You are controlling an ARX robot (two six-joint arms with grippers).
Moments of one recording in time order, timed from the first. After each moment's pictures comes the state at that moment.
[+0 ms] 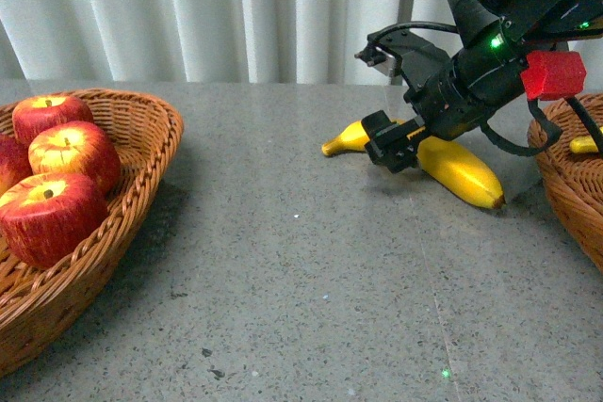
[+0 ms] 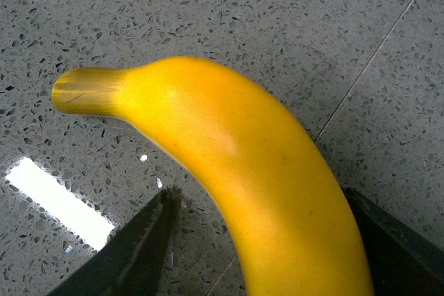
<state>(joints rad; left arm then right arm) 0.00 0.01 0.02 0.00 0.00 0.00 0.27 2.25 1.66 -0.25 -0.15 -0.33</state>
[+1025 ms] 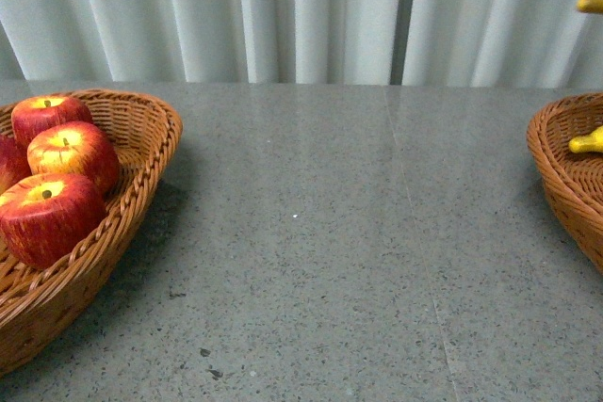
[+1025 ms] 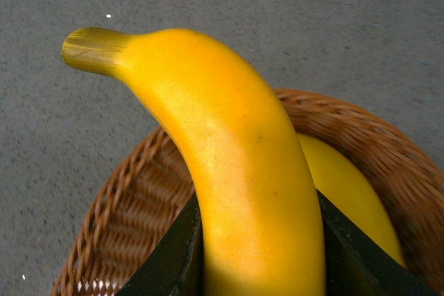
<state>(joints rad) 0.00 0.01 0.02 0.00 0.00 0.00 -0.19 1.65 1.23 -0.26 -0.39 -0.20</state>
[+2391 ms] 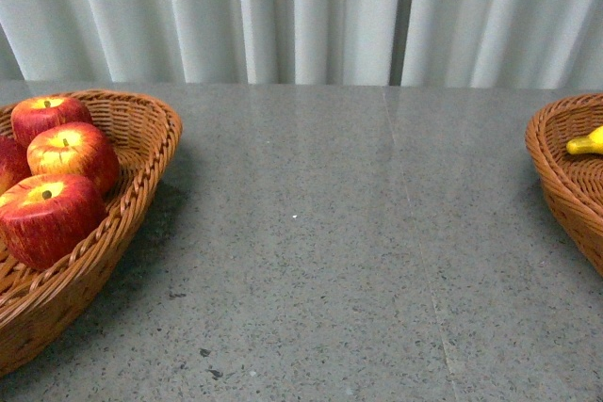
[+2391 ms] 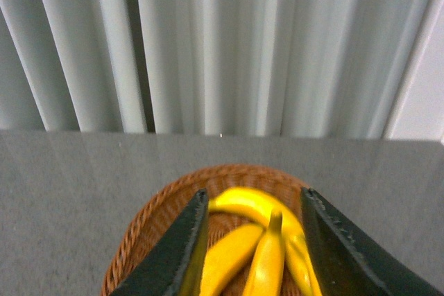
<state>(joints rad) 0.00 0.01 0.02 0.00 0.00 0.00 -0.29 0.68 0.41 0.28 -0.29 -0.02</state>
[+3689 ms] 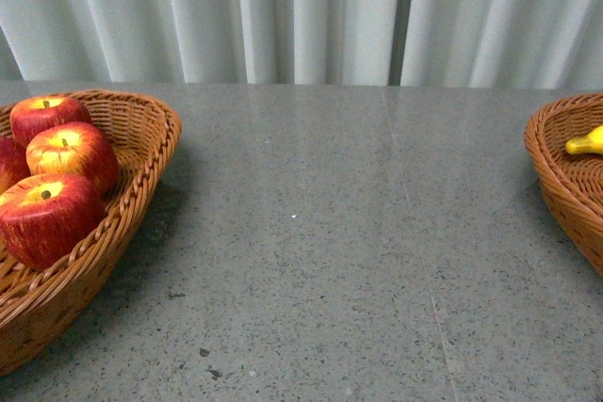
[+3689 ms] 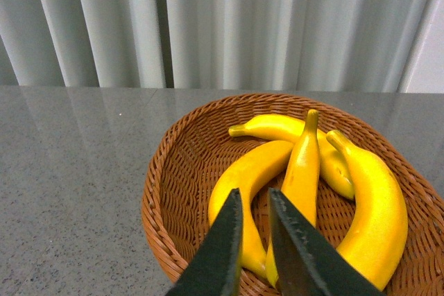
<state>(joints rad) 0.00 0.01 0.02 0.00 0.00 0.00 0.00 0.00 0.01 0.00 0.00 -0.01</state>
